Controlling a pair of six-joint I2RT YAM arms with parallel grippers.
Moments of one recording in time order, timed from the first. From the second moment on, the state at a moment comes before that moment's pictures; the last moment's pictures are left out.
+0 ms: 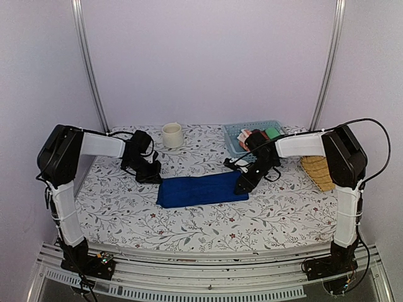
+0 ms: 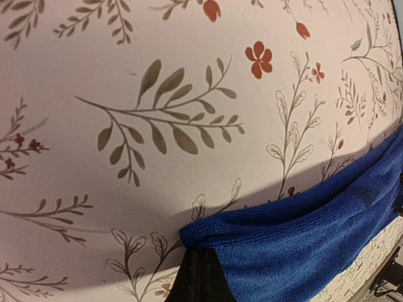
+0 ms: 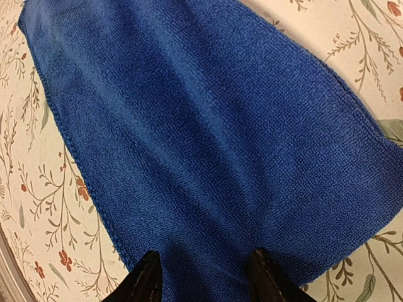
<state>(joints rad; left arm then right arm) -0.38 1.98 1.23 -0.44 0.27 -0.46 0.56 2.07 1.41 -0.62 -0.40 -0.37</state>
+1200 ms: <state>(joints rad) -0.45 1.86 1.34 -0.57 0.15 -0.40 0.61 1.97 1.45 -0.78 -0.56 -0.43</state>
